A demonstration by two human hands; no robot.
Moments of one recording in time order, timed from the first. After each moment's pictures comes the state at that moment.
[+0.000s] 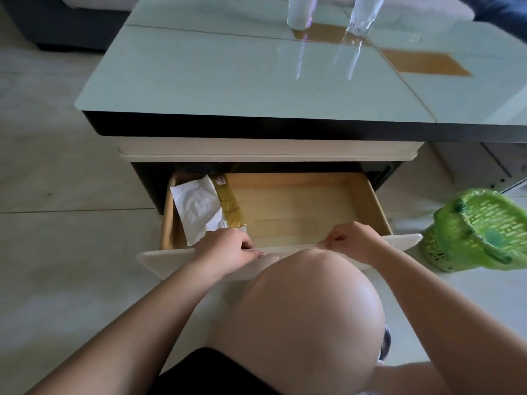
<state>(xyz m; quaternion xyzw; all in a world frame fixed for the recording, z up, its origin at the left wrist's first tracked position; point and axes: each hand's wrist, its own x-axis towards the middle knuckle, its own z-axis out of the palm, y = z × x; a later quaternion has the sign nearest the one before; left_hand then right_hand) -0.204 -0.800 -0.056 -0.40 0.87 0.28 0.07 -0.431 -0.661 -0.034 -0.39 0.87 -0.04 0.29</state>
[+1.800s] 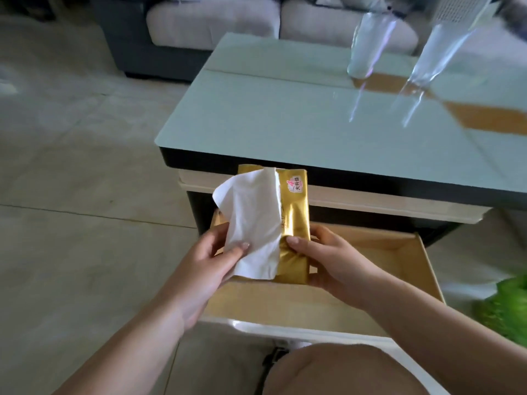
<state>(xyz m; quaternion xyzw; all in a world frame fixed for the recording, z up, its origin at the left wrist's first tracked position) -0.138 -0.806 0.041 -0.46 0.47 0.70 -0.28 -0.334 -0.746 0.047 -0.21 0.58 -0.46 0.64</state>
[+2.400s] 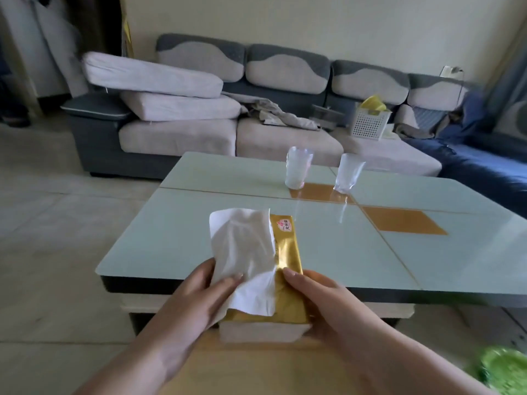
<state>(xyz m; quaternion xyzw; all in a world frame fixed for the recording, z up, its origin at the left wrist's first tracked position) -0.224 -0.841 0.151 -0.35 0.52 0.72 -0.31 -0.393 -0.751 0.164 -0.26 0.62 -0.50 0.55</state>
